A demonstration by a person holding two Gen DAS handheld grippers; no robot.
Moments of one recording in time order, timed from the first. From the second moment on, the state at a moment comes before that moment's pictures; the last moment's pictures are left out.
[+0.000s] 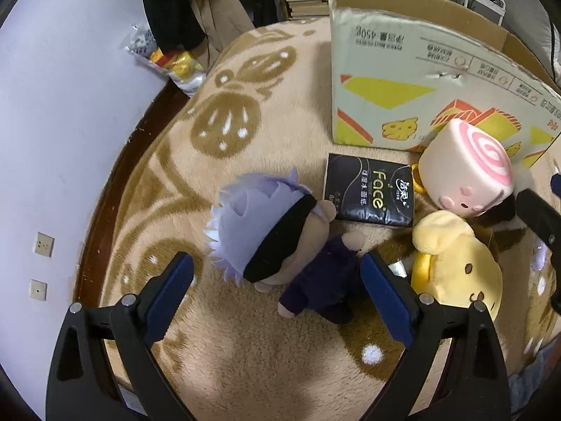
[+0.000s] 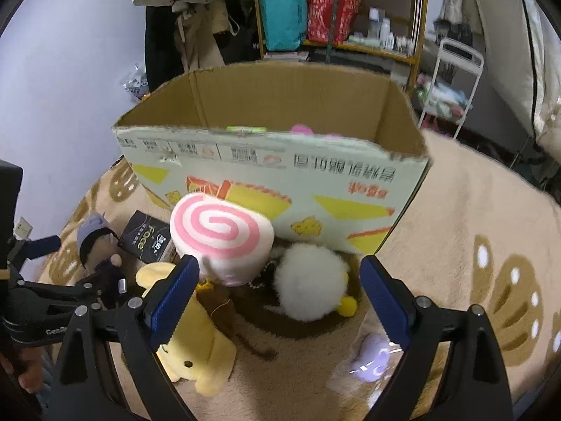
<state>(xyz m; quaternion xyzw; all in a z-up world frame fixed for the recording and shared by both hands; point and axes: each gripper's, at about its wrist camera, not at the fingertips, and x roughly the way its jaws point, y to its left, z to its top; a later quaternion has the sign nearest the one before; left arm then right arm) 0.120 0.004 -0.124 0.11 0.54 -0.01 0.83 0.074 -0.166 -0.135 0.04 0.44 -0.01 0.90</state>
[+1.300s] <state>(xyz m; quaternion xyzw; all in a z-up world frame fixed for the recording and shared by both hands) 0.128 0.010 -0.153 0.07 0.59 -0.03 0.80 0.065 -0.142 -0.166 0.05 0.50 0.05 0.86</state>
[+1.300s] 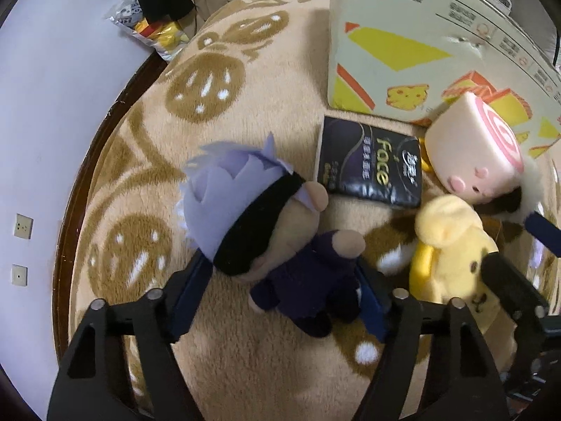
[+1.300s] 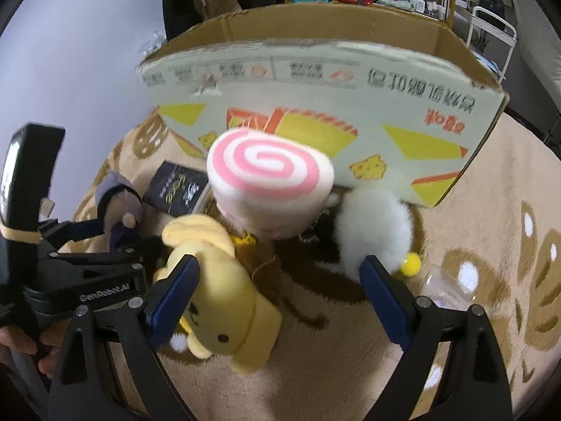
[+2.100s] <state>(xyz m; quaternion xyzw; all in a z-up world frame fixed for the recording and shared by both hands) 0.104 0.027 -0.143 0.03 0.59 -0.05 0.80 0.056 -0.119 -0.177 0.06 0.52 0.09 0.85</state>
